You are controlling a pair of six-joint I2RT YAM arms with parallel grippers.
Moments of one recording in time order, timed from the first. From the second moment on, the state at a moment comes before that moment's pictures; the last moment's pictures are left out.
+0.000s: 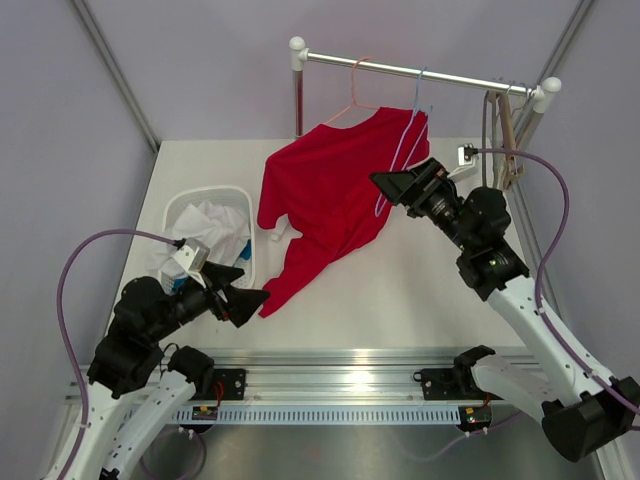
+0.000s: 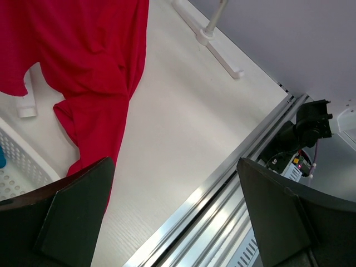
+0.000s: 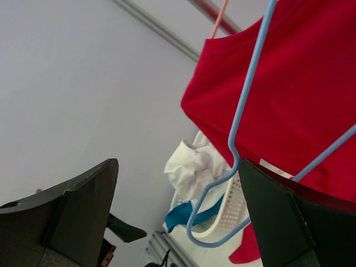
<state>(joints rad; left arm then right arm) -0.46 0.31 0.73 -0.58 0.41 -0.31 0.41 1.00 0.95 0.16 -0.24 0.95</state>
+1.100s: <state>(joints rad) -0.46 0.35 0.79 -0.53 0.17 -0.31 0.75 1.40 1.58 -0.23 0.36 0.52</state>
